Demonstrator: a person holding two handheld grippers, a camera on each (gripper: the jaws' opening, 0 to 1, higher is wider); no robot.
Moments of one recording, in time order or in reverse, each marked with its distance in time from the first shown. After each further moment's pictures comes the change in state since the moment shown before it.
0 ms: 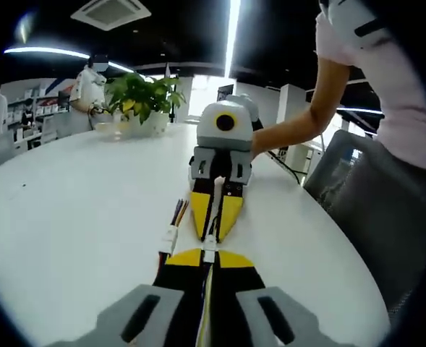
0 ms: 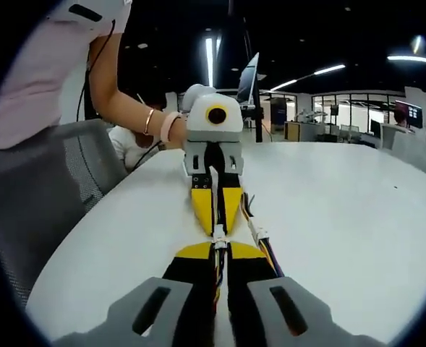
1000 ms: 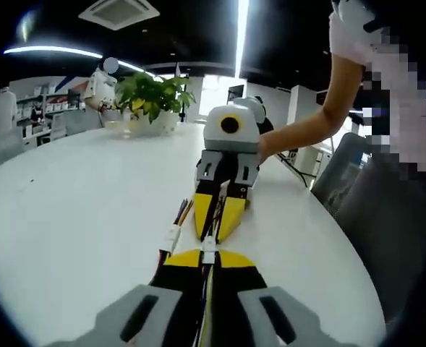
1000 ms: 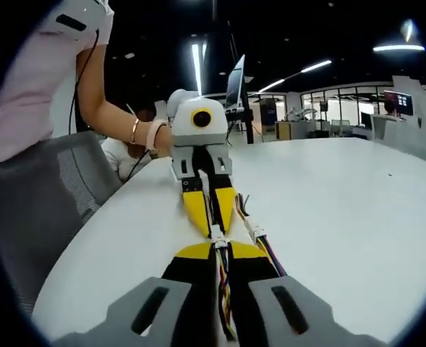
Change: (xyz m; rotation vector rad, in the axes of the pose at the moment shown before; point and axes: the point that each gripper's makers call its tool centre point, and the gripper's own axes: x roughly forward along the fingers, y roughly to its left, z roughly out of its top) left arm -0.003 0.004 -0.001 -0.035 0.000 0.066; right arm -0.002 -0.007 -0.002 0.058 -0.014 -0.040
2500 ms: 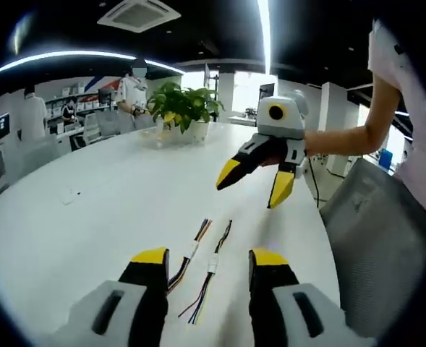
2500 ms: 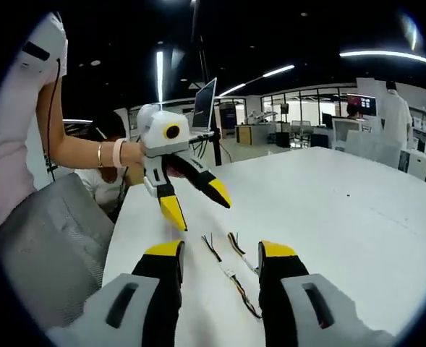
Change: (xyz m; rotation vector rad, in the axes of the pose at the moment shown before) left arm -0.068 -0.004 0.046 -0.014 0.074 0.250; right arm -0.051 0.031 0.080 0.073 -0.023 -0.263
